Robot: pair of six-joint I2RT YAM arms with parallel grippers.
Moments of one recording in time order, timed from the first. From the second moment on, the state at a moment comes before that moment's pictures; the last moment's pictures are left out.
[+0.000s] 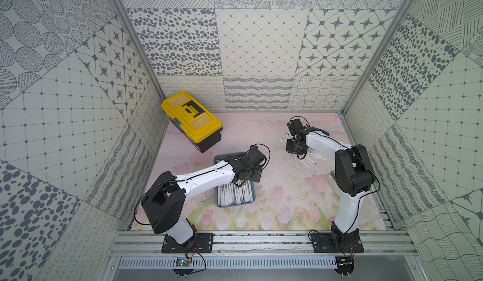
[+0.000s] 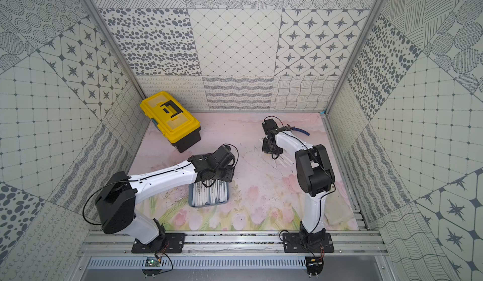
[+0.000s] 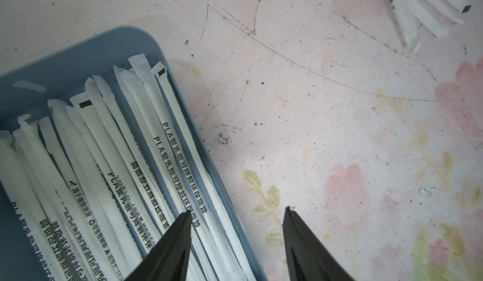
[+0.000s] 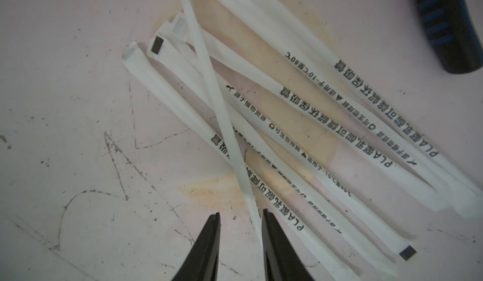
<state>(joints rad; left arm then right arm) -0.82 1.61 1.12 -0.59 -0.16 -0.52 0.34 1.98 1.44 -0.70 0.17 0.45</state>
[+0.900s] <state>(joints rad) -0.71 1.38 0.97 -0.60 -0.18 -0.49 0.73 1.69 1.13 -0.75 0.15 0.67</state>
